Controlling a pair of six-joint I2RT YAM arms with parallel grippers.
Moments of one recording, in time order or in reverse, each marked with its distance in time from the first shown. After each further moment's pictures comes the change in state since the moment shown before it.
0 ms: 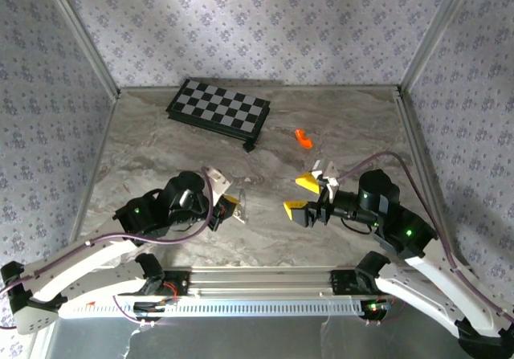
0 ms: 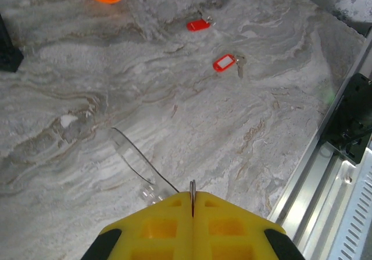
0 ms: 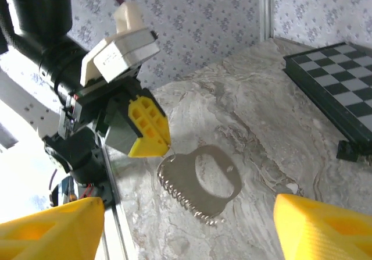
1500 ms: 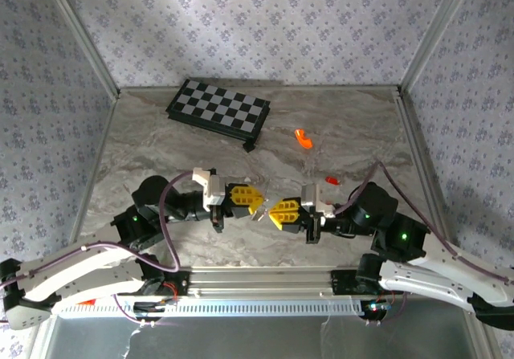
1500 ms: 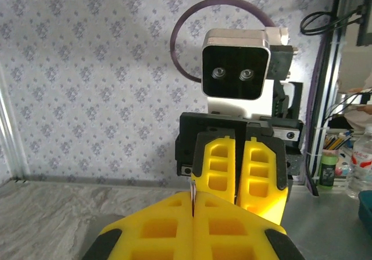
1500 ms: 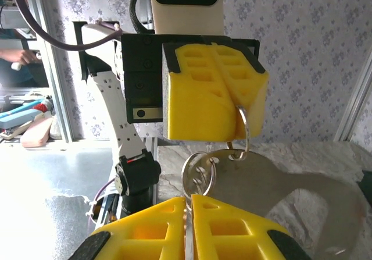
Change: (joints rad) left arm -0.097 -0.059 -0.050 0.779 0.372 0.117; right arm 0.369 0.023 0.014 0.264 0.075 -0.162
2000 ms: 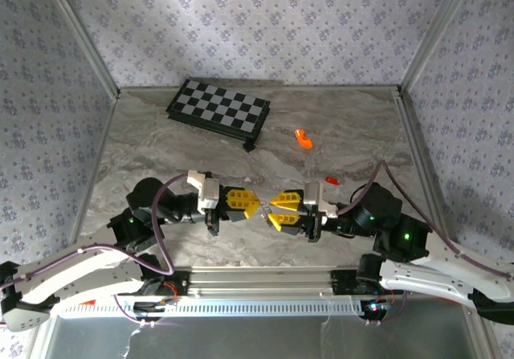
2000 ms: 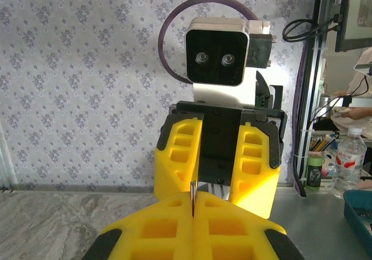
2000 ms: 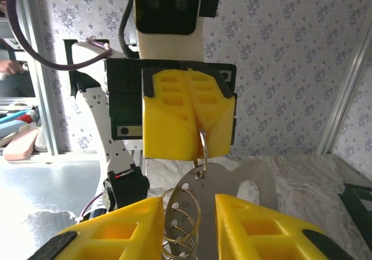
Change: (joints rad) left arm 0.000 -0.030 -0.008 0.000 0.033 -0.006; right arm 0.041 0.010 0.031 0.021 0.093 -0.013
